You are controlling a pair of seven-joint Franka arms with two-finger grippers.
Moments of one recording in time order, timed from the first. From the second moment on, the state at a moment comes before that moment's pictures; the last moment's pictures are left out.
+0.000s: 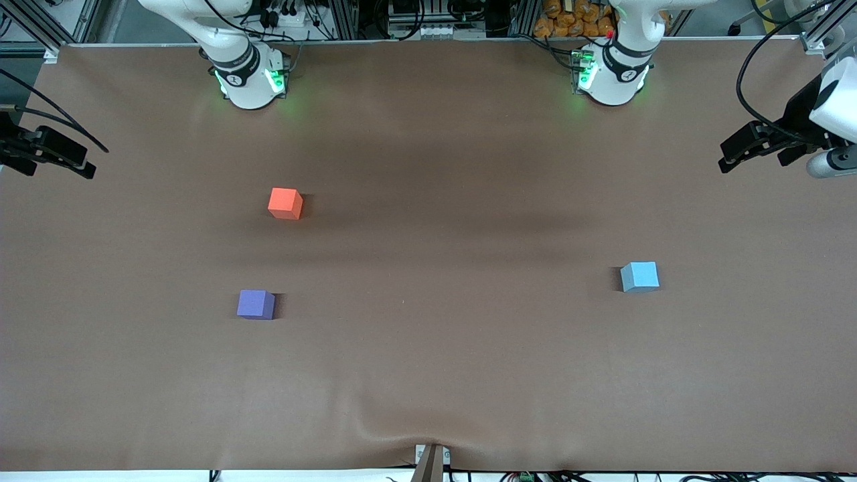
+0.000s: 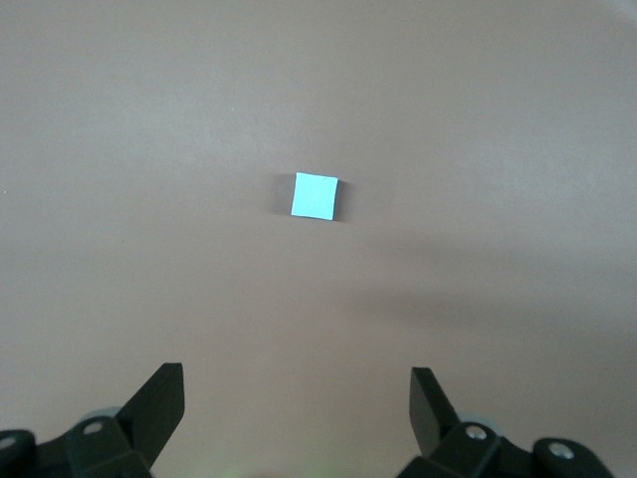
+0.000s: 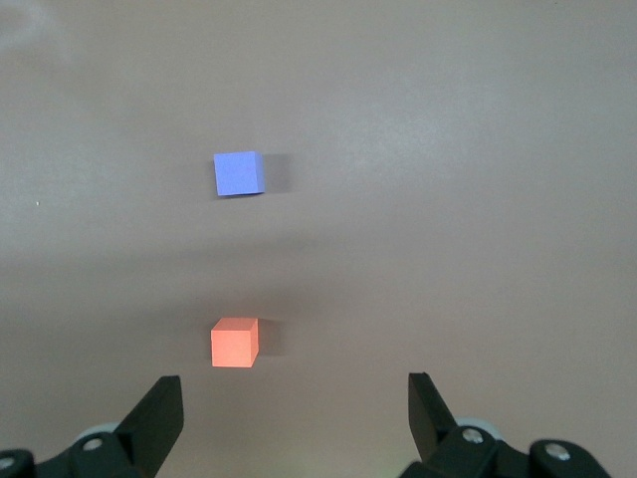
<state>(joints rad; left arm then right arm) 0.01 -0.08 -0.09 -1.63 -0.01 1.57 -0.20 -0.06 0.01 0.02 -1.48 0.03 1.47 0.05</state>
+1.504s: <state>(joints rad) 0.03 -0.04 -0.09 -1.65 -0.01 1.53 -0.20 -0.06 0.01 0.02 -1.48 0.03 1.47 0.05</state>
